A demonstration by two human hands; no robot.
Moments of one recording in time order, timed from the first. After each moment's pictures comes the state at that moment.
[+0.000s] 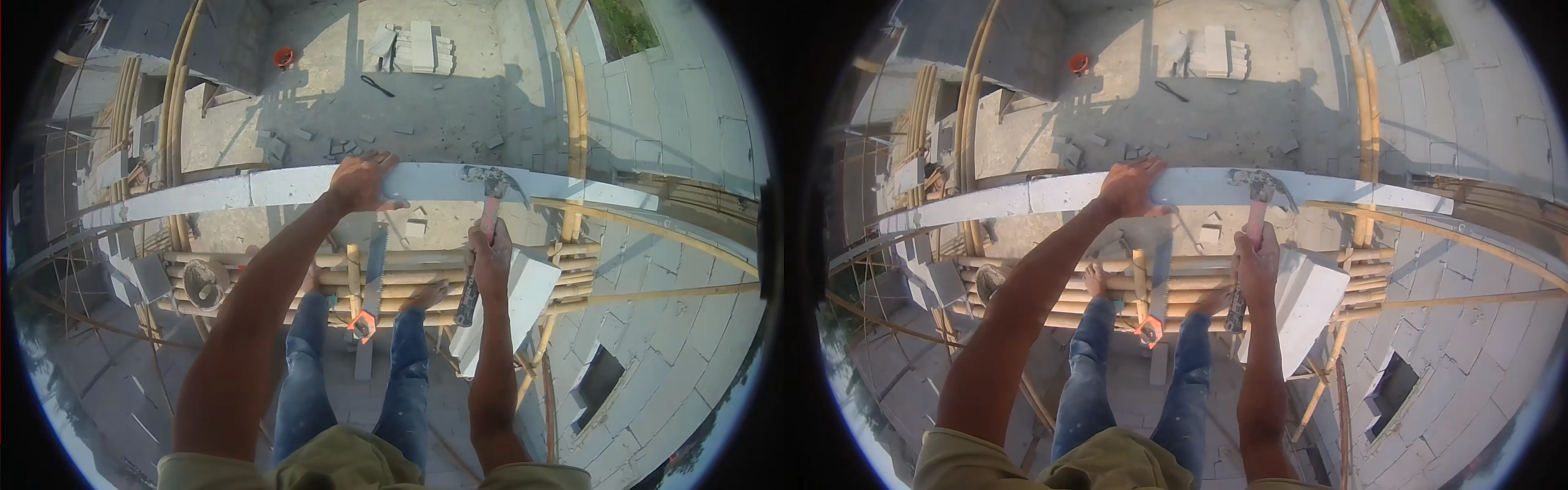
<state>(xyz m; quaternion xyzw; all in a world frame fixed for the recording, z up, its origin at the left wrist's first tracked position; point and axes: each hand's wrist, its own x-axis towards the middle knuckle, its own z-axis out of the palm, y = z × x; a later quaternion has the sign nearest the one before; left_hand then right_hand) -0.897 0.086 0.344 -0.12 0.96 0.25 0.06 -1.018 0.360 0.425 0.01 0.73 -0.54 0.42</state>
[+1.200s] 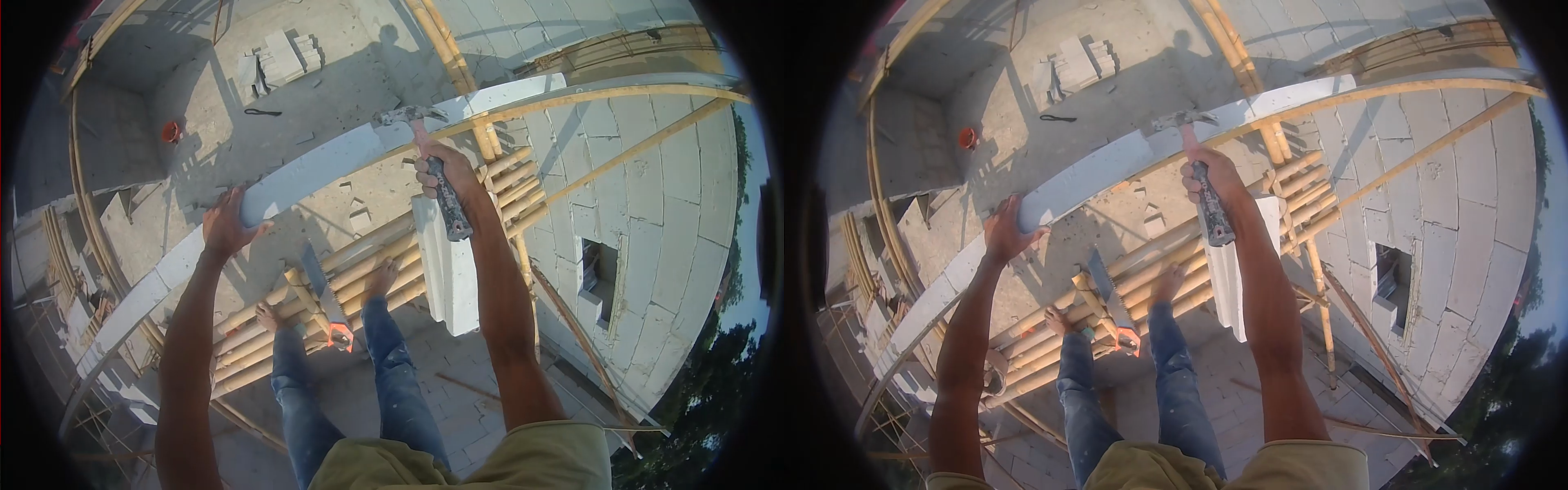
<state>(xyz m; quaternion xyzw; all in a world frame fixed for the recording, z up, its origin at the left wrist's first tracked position) -0.899 0.092 0.323 -0.13 0.97 0.20 0.05 -1.172 0.461 0.427 0.20 0.55 -0.66 0.47</state>
